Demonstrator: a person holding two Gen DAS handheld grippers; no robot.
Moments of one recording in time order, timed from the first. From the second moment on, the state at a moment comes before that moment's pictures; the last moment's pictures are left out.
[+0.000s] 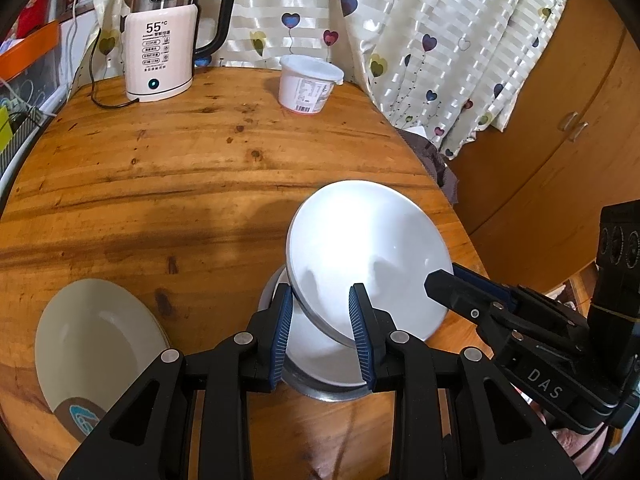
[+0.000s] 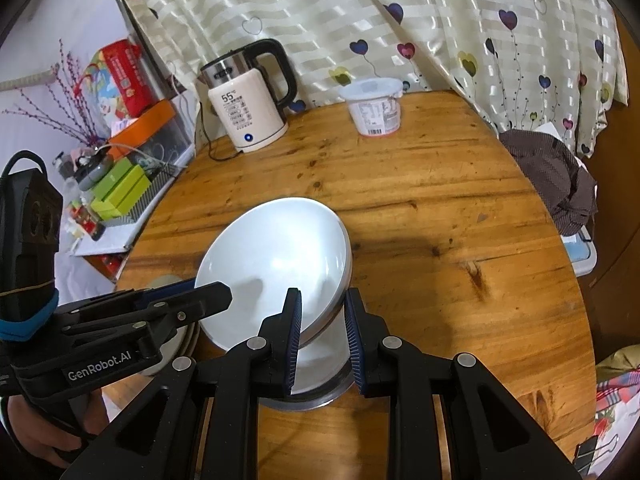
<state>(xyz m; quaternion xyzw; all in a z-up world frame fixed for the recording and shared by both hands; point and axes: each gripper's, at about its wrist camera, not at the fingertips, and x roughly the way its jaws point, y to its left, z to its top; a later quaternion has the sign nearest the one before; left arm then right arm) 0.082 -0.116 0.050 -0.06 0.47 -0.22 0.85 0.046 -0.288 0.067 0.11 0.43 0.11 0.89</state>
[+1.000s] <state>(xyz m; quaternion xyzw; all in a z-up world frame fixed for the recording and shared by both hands) 0.077 -0.114 0.031 -0.06 0.49 -0.21 0.84 0.043 -0.283 0.047 0.11 0.45 0.11 0.88</state>
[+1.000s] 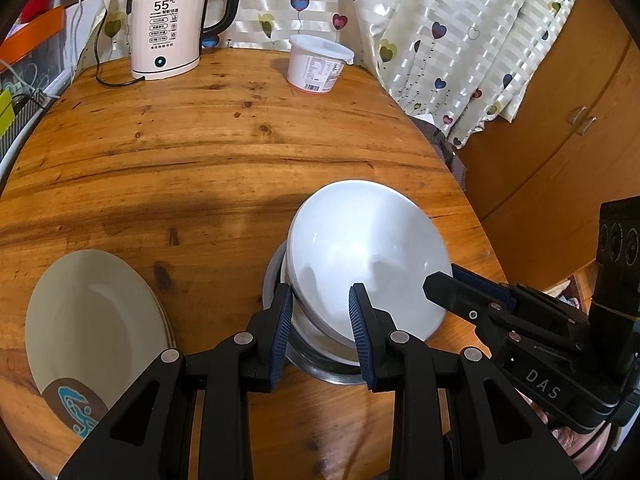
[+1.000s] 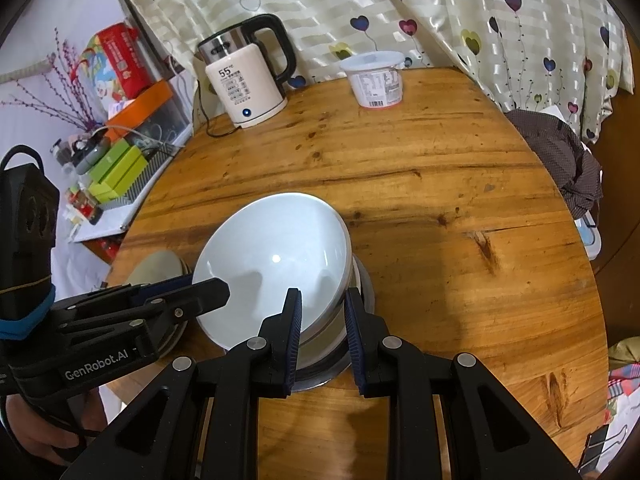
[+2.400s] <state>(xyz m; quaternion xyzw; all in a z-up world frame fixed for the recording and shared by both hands) 0.073 -0.110 0.024 -0.07 0.49 -0.21 0.84 0.039 -0.279 0.039 0.11 0.46 0.12 0.87</state>
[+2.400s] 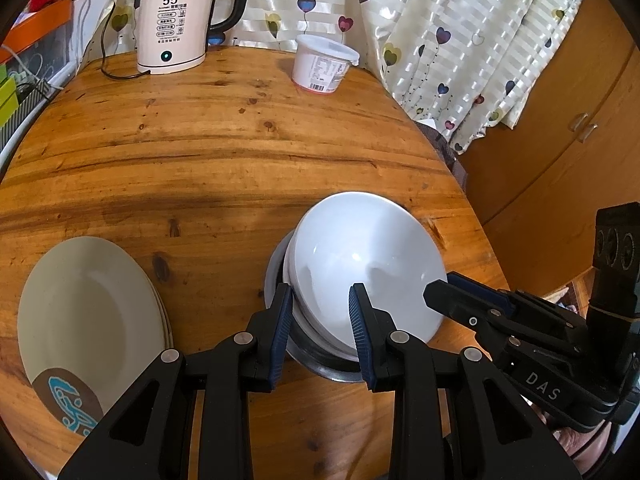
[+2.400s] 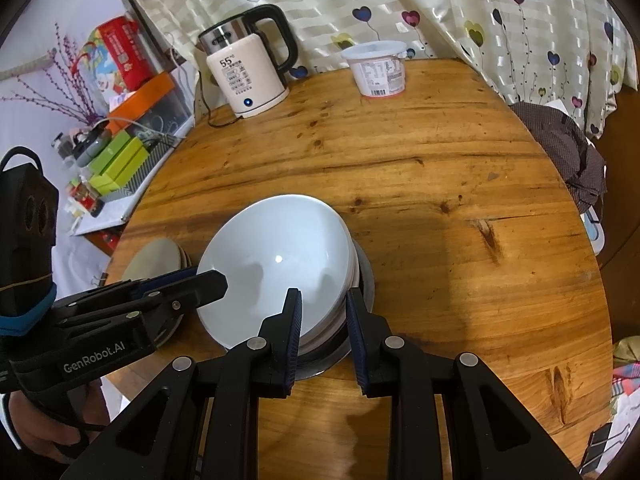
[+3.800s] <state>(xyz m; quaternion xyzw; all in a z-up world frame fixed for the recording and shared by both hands) 0.069 -0.081 0.023 -0.12 0.46 -0.21 0.85 0.037 -0.305 0.049 0.13 0.43 0.15 0.88</state>
